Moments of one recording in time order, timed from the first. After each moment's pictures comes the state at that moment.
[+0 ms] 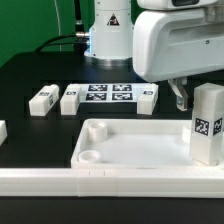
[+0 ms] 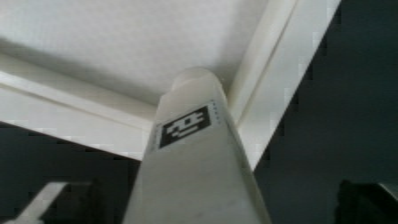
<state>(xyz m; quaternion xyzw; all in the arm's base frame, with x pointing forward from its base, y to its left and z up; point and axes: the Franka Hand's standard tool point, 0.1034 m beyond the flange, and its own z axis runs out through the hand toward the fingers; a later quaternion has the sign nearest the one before) 0.658 0.097 0.112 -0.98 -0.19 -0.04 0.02</state>
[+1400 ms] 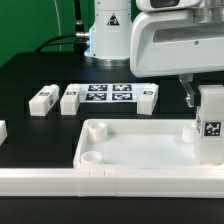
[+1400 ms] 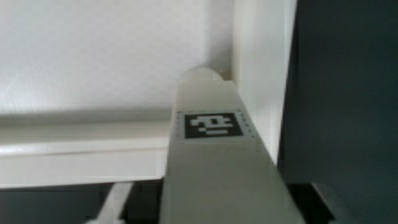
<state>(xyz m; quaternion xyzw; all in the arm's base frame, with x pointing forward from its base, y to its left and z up) 0.659 0.096 0.110 -1.00 0.07 -0.04 0.04</state>
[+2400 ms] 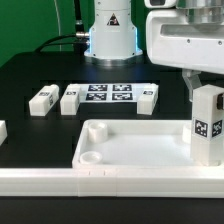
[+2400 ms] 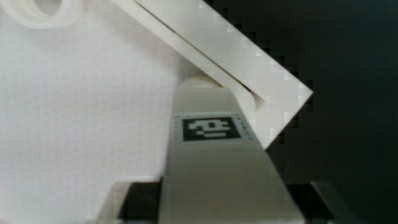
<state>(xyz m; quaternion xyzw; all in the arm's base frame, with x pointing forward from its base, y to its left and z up) 0.659 0.096 0.110 -0.88 0.46 -0.03 0.05</state>
